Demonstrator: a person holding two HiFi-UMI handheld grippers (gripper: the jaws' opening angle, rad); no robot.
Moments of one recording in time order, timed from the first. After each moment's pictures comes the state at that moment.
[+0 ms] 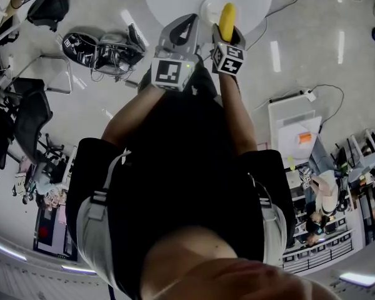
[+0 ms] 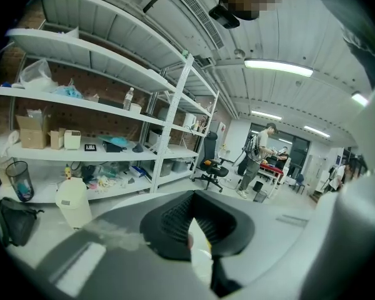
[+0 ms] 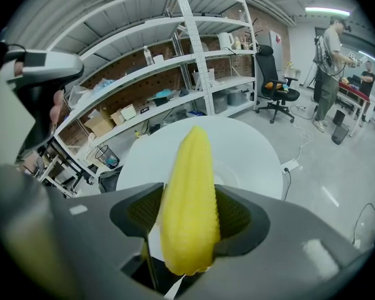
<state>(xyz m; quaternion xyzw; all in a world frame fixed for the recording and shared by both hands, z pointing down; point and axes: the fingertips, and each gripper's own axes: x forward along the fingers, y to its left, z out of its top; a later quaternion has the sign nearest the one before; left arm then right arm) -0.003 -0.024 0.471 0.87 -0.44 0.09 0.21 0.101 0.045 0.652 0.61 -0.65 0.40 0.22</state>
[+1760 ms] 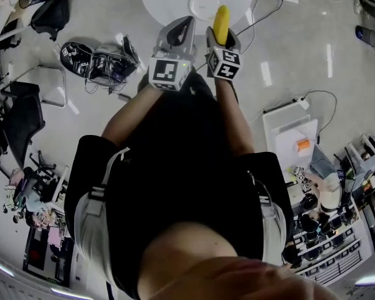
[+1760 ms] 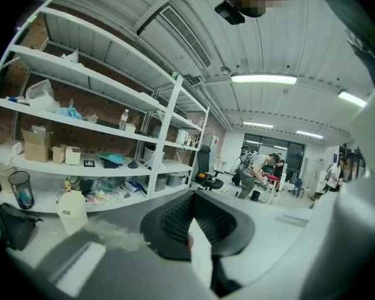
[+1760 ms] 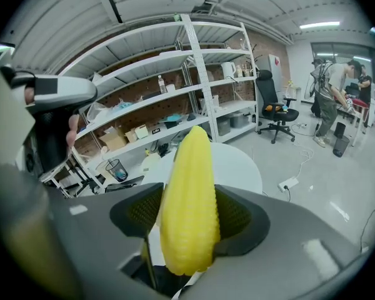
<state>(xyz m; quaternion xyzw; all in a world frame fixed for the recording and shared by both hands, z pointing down) 0.011 0.068 0.408 0.88 -0.44 0.05 0.15 0.111 0.104 0.557 0.62 -0.69 0.33 0.16</state>
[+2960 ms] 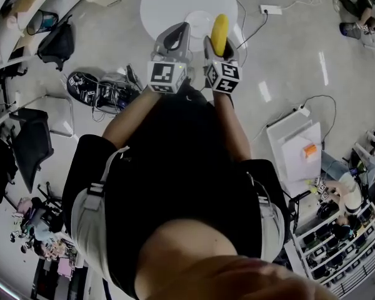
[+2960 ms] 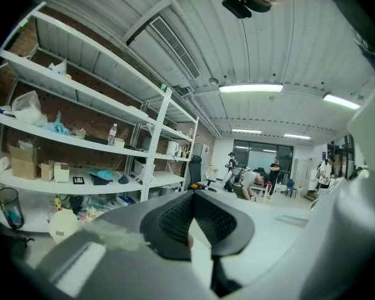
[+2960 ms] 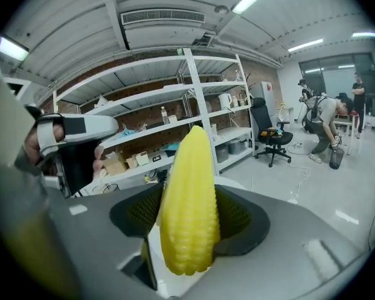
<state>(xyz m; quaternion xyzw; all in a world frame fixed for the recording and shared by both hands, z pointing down) 0.007 0.065 0.338 0.91 -0.41 0.02 0.11 0.107 0.106 0.436 0.67 -0.70 0.25 0.08</state>
